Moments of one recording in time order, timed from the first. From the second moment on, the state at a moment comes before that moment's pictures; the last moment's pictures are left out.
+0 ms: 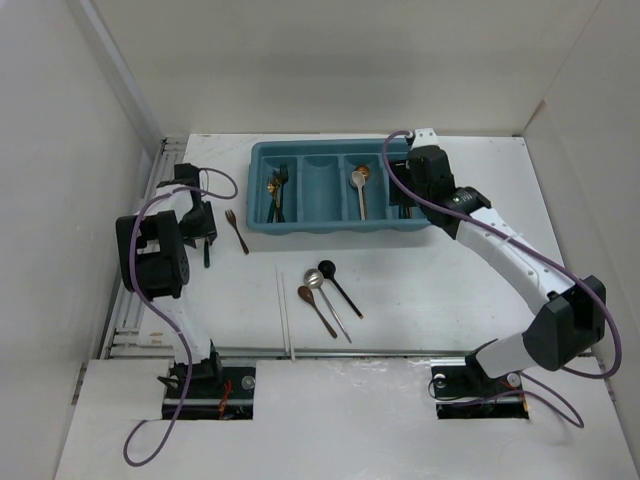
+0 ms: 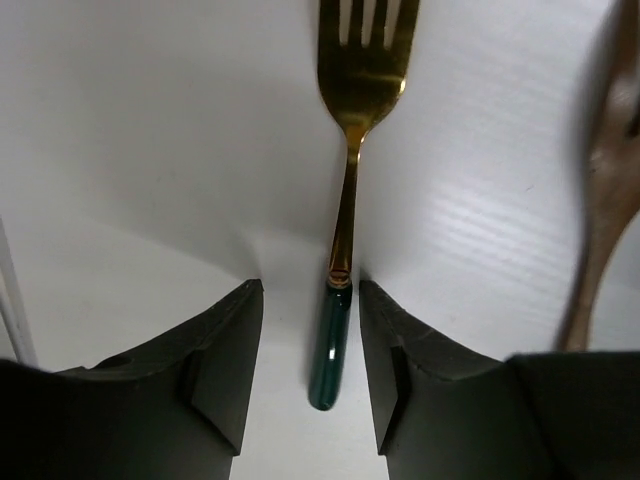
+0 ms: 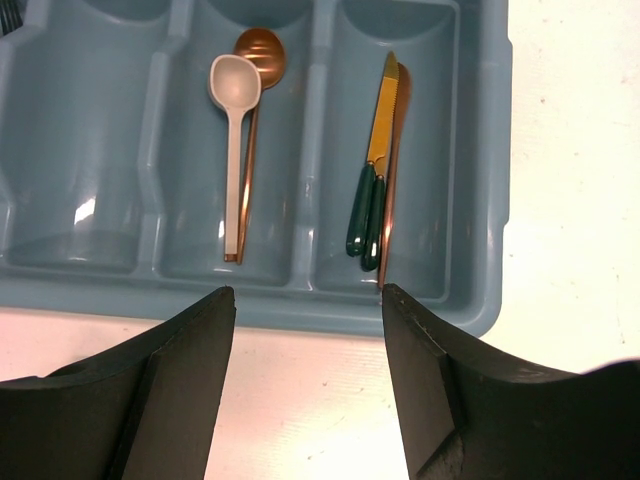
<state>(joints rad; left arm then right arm) 0.12 1.94 1.34 -0.71 -0.11 -0.11 0.49 1.44 1.29 -0.42 0.35 0.20</state>
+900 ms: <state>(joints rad) 0.02 1.91 1.75 -0.73 -0.01 -0.12 0.49 1.41 1.28 -0.42 0.36 0.20</state>
